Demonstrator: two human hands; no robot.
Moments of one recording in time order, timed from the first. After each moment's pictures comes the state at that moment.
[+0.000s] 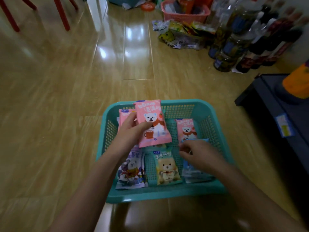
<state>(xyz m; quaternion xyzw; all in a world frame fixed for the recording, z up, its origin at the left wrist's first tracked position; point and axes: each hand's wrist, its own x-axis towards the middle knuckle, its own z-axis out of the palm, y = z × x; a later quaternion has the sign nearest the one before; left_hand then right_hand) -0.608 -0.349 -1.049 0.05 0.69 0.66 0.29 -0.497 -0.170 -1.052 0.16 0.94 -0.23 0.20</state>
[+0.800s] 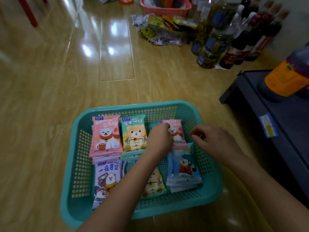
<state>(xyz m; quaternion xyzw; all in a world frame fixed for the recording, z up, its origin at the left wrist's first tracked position) -0.592 -0.204 -1.094 0.23 0.90 0.29 0.22 -0.496 -0.080 -1.047 0.22 0.96 -0.18 0.06</state>
